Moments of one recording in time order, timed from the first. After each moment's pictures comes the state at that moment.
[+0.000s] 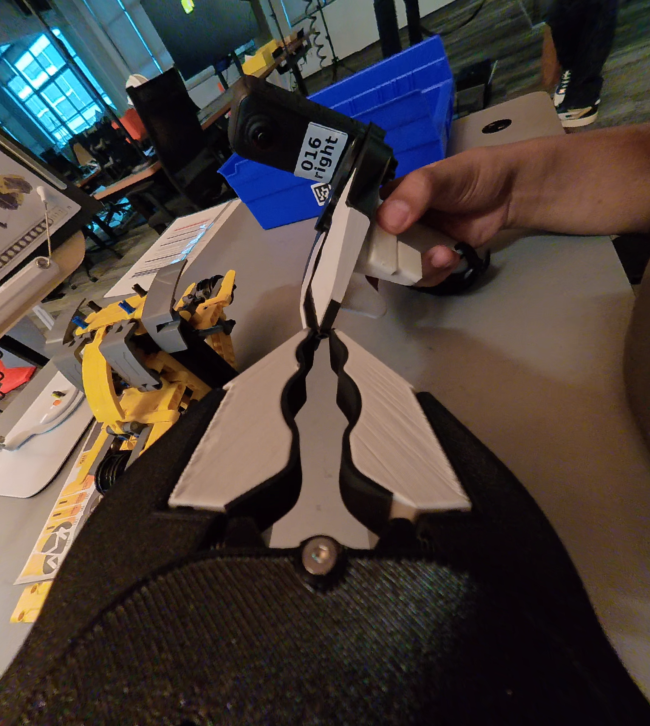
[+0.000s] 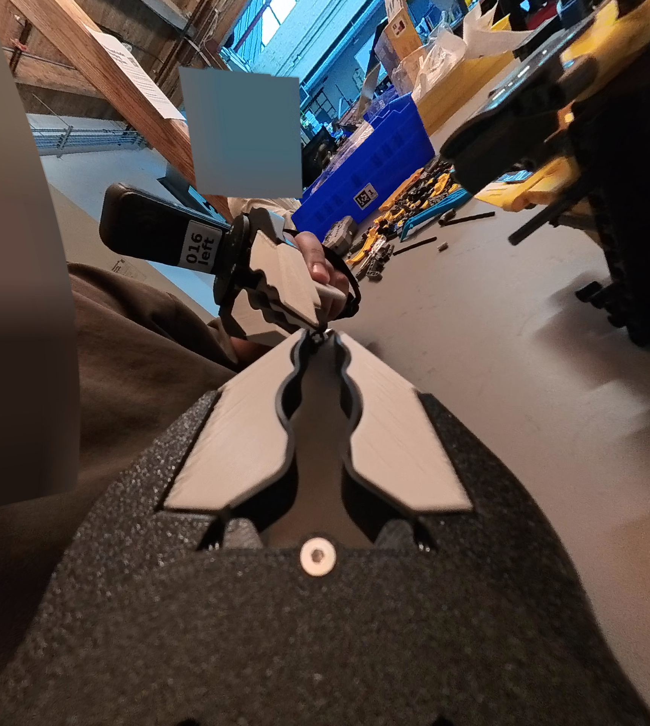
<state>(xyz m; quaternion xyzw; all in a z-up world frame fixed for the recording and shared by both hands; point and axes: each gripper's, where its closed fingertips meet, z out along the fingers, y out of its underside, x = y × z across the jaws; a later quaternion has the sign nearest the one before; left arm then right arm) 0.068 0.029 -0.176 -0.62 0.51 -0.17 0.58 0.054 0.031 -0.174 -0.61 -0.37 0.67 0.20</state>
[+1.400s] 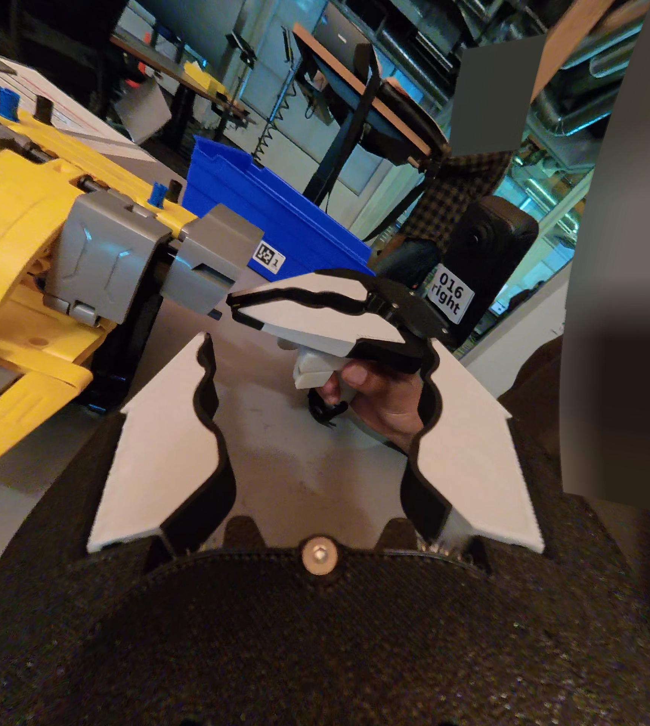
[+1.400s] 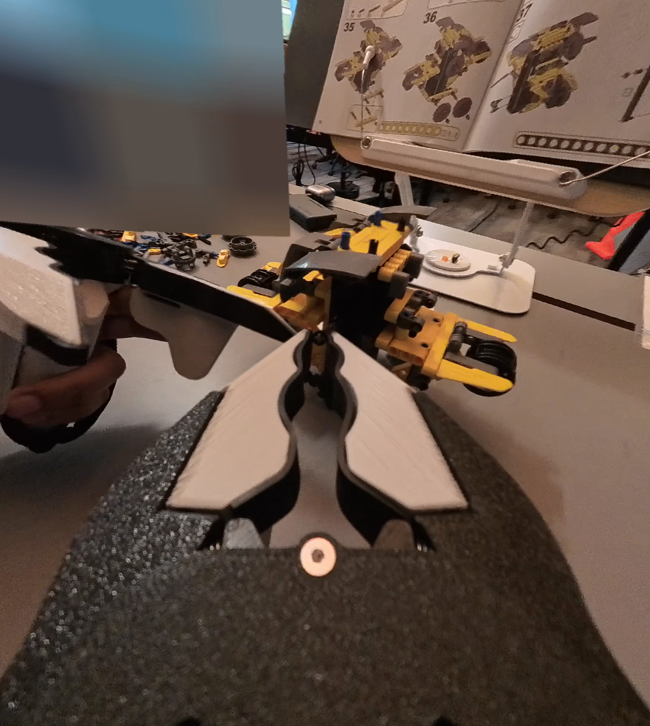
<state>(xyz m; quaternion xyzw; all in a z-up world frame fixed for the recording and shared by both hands) 0.076 0.072 -0.156 -0.67 0.23 -0.57 0.42 0.063 0.121 -0.172 -0.69 -0.33 0.25 0.60</state>
